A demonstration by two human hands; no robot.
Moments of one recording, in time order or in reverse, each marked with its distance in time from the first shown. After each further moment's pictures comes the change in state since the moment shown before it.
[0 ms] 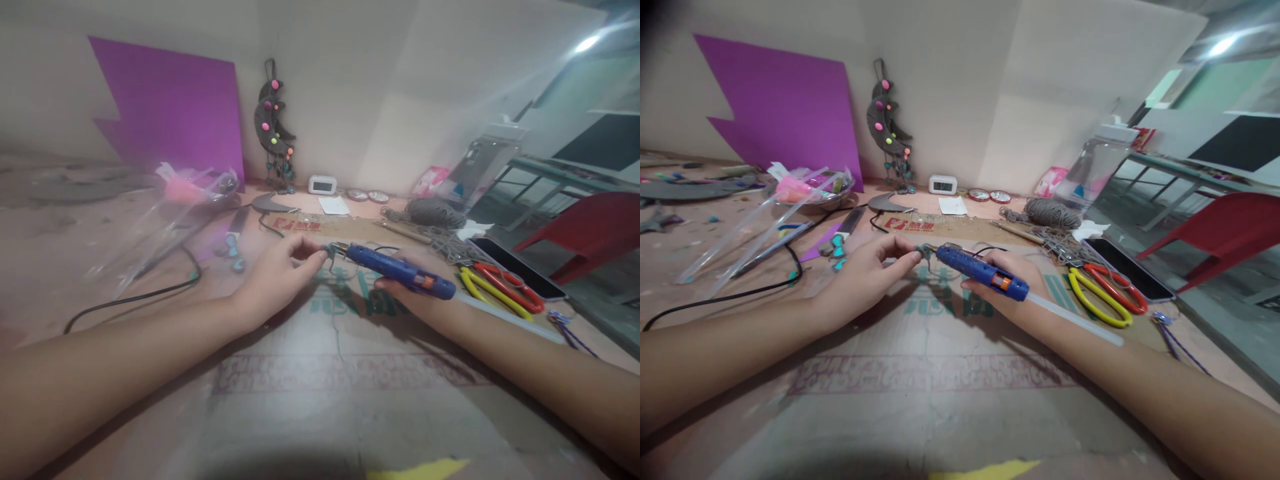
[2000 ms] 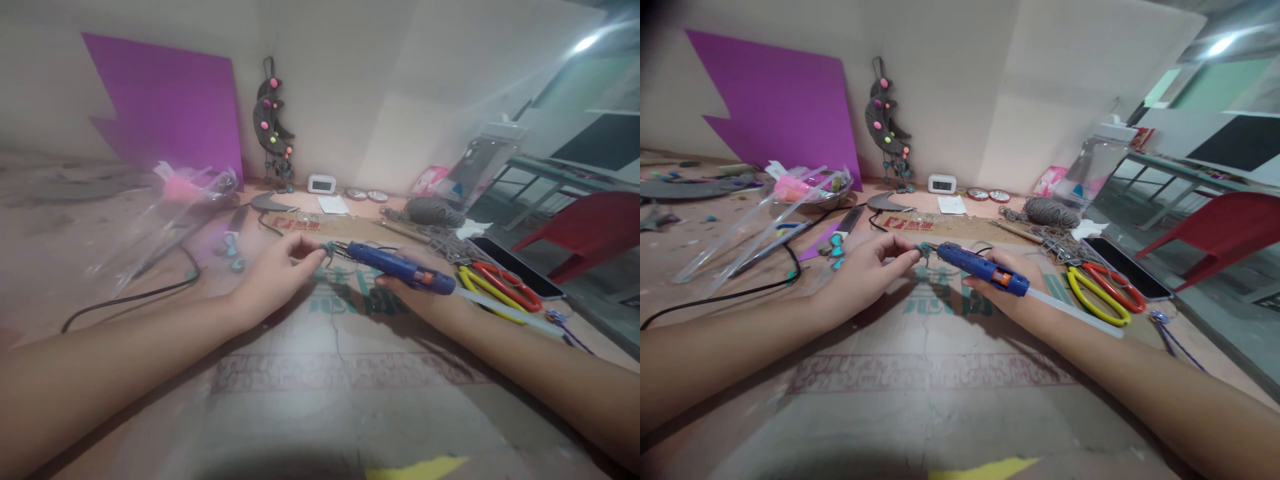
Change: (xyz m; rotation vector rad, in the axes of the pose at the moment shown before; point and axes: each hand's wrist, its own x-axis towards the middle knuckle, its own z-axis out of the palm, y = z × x) left_hand 0.003 0.000 0.000 -0.036 -0.015 -0.023; right_hand 0.002 0.001 0.001 0.029 0.069 -0.003
